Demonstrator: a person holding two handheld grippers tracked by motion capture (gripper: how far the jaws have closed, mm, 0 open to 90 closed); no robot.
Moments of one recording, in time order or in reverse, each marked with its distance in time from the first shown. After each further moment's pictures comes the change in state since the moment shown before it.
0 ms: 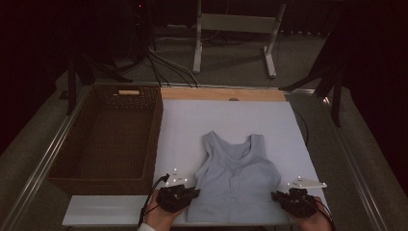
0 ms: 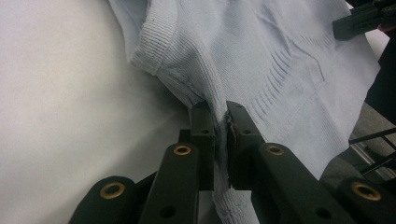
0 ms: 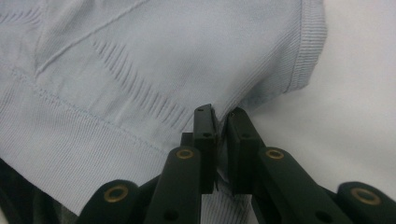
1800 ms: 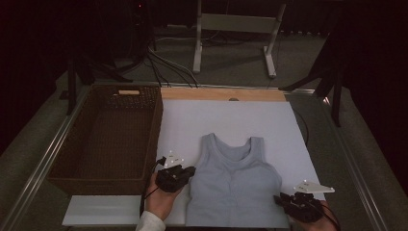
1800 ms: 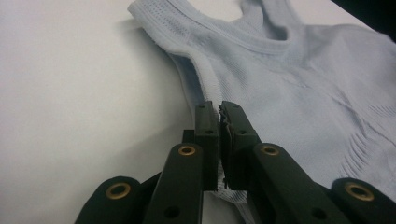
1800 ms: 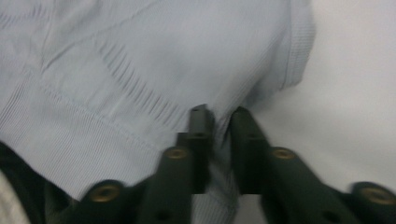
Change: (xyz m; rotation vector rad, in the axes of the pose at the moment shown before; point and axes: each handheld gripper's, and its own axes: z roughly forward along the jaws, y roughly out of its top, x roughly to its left) left arm 0.028 0.036 0.006 -0.080 0.134 -0.026; right arm -0.004 -0.006 -0.016 -0.039 0.002 0.005
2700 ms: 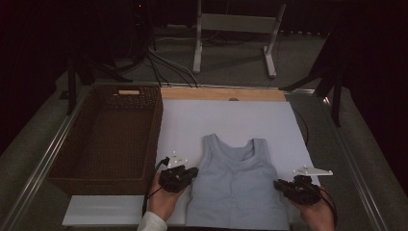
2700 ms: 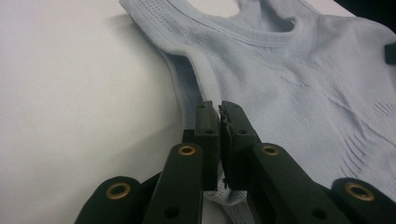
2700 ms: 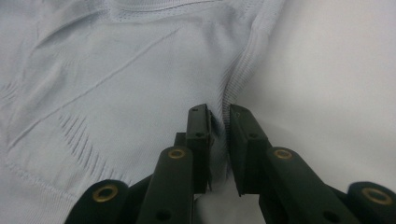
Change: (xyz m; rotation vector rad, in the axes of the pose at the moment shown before) left arm -0.006 0.000 0.008 0.017 -0.024 0.005; right arm -0.018 0.029 0.013 0.003 0.000 0.069
